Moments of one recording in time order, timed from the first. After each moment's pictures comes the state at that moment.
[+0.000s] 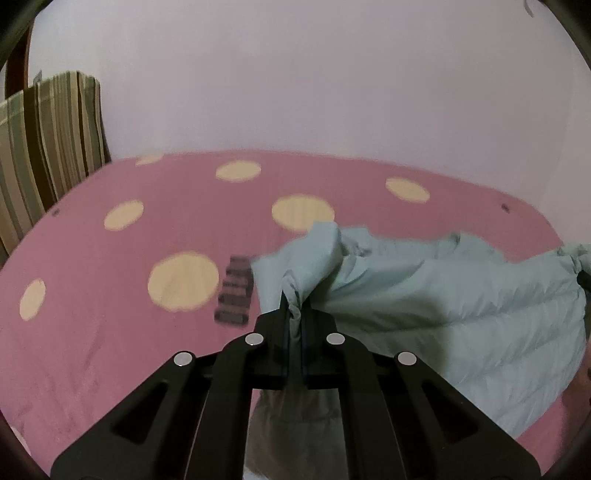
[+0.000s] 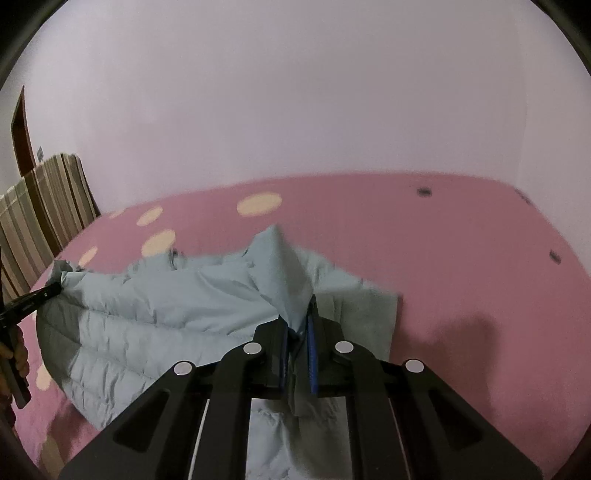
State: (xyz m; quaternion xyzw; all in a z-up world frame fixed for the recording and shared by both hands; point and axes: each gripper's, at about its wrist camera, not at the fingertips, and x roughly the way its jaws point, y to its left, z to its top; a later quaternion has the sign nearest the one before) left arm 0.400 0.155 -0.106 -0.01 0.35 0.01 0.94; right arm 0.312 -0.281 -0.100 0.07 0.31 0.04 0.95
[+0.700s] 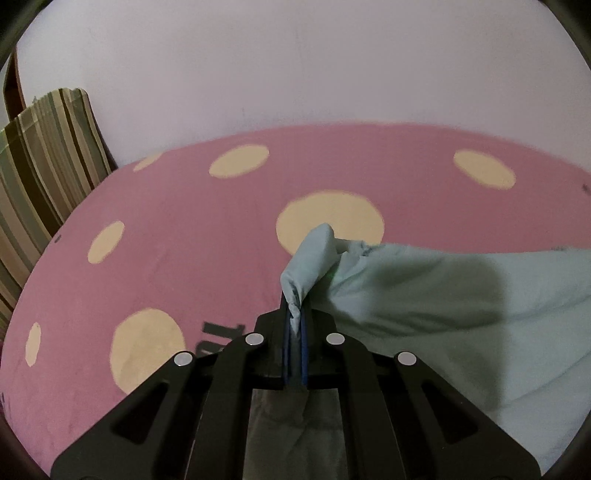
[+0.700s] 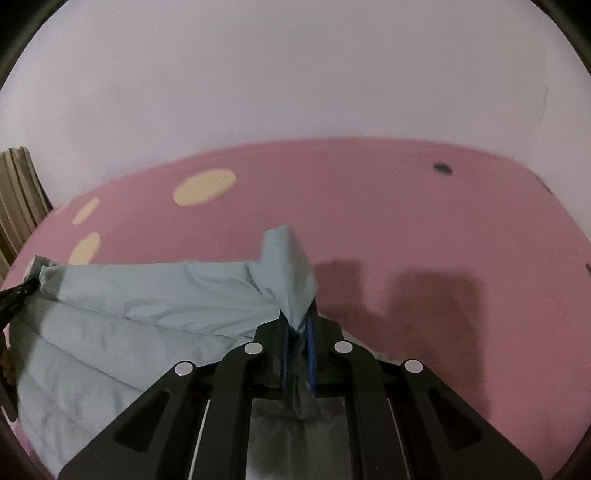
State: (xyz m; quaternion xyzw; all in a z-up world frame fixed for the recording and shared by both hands) left arm 0.565 0.121 -0.194 0.06 0.41 0.10 0.90; right arm 0.472 -0.282 -0.181 0.07 0.39 -0.01 0.92
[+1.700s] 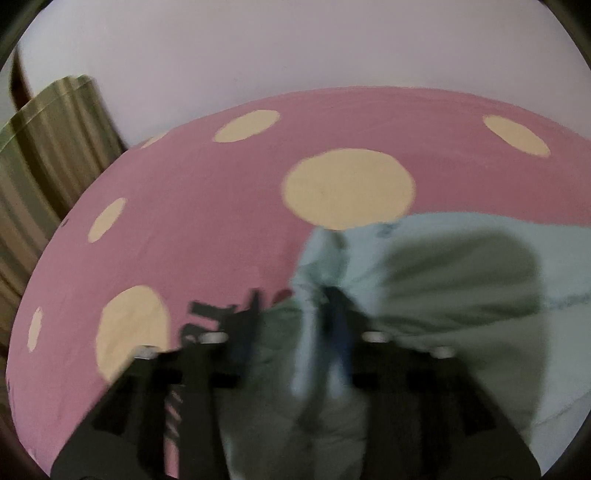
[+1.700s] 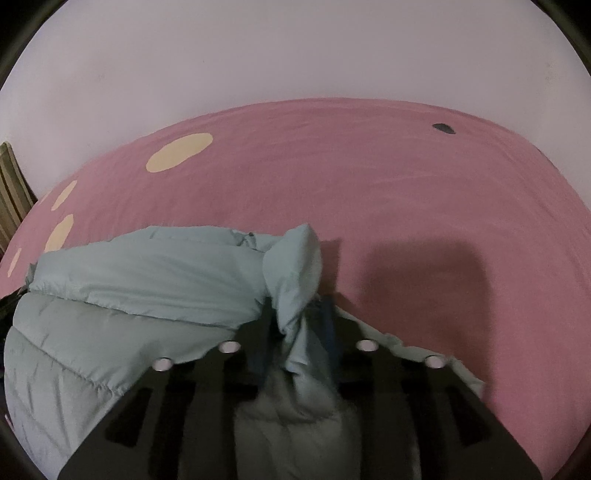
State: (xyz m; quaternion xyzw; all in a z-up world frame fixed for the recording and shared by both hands) left arm 0.573 0.127 -0.222 0.06 0.44 0.15 0.89; right arm 0.484 -0.281 -0.212 0.07 0.43 -0.03 0.90
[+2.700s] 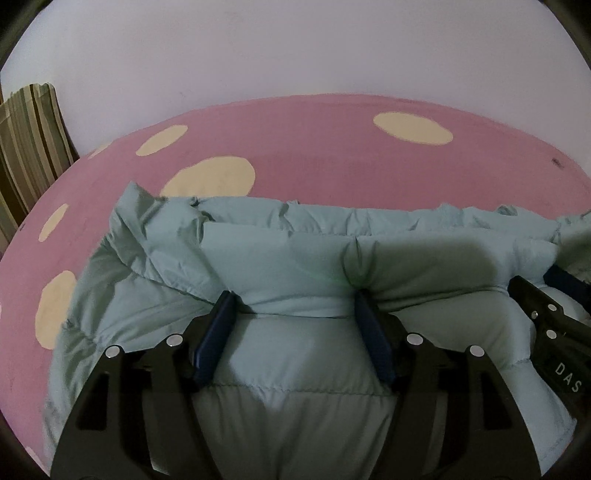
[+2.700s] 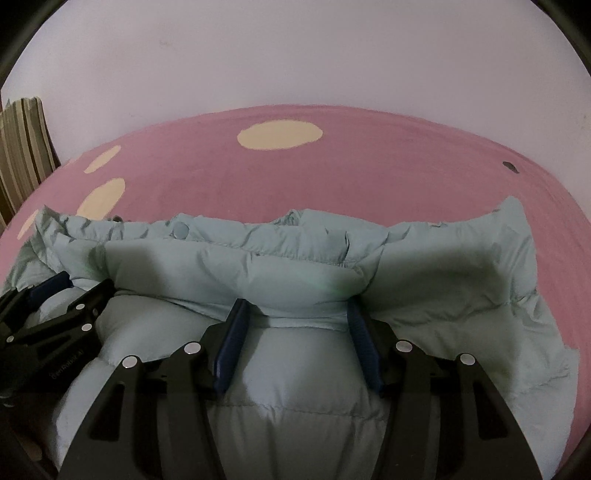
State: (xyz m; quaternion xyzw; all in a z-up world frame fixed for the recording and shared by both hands) left arm 0.548 0.018 -0.220 0.03 0.42 0.04 0.91; right arm 0.487 -0.160 -0.220 0.02 0.40 0.02 0.91
